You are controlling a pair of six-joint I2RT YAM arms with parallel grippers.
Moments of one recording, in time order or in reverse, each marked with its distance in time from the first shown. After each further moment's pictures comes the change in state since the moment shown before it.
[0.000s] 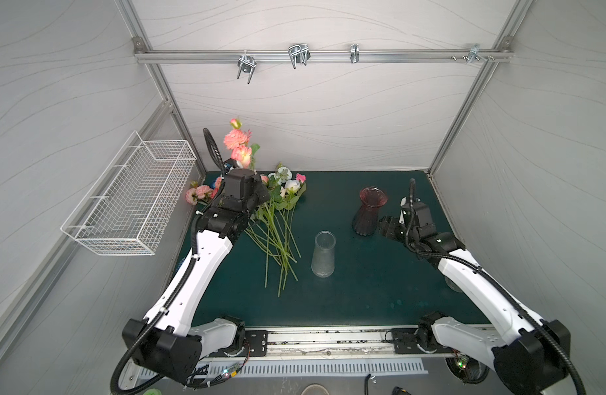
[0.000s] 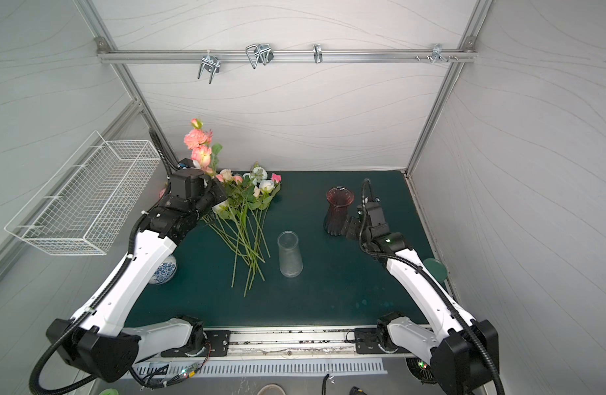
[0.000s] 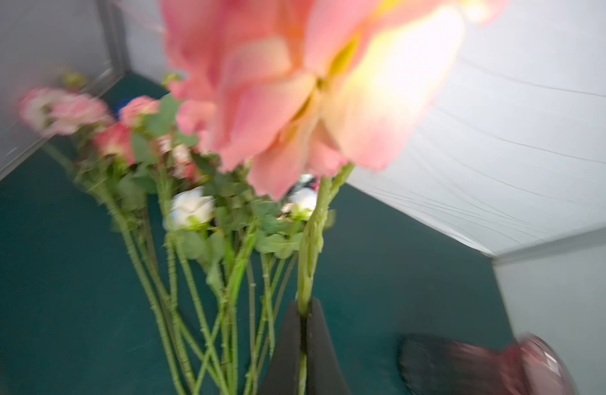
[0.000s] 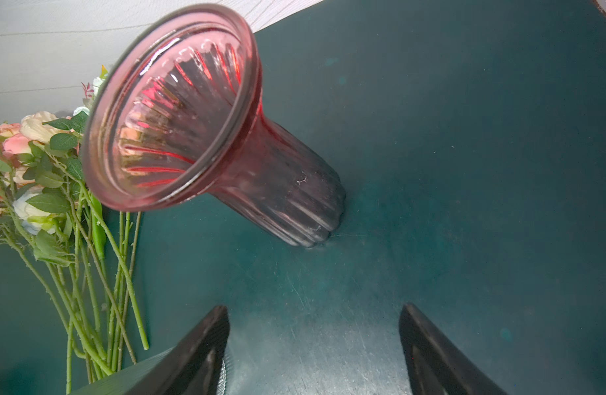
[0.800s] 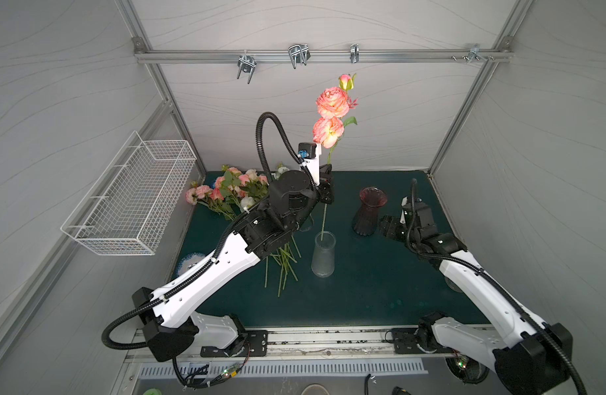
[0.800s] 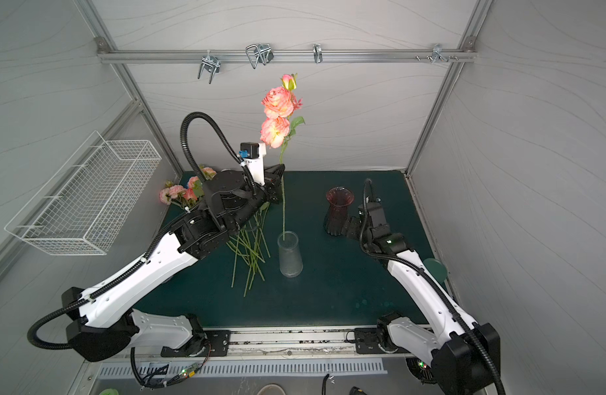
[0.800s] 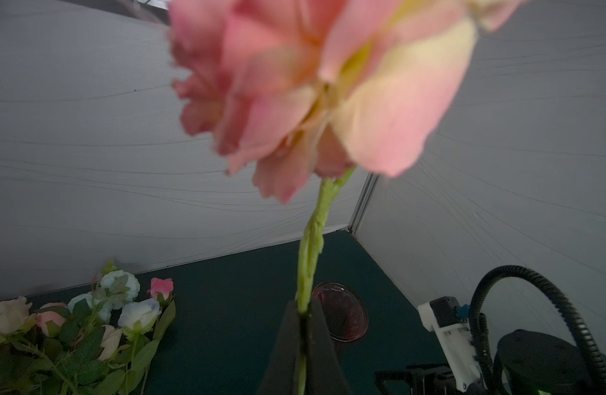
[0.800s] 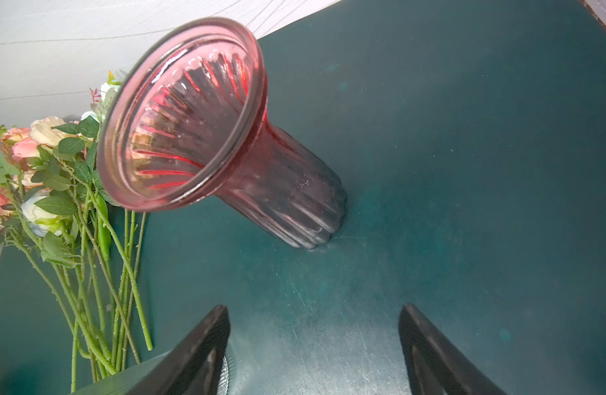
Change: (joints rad) left arm -0.534 0.118 0.153 0.332 -0.148 0.359; right arm 0.000 -0.016 0.000 -0.001 0.002 0.000
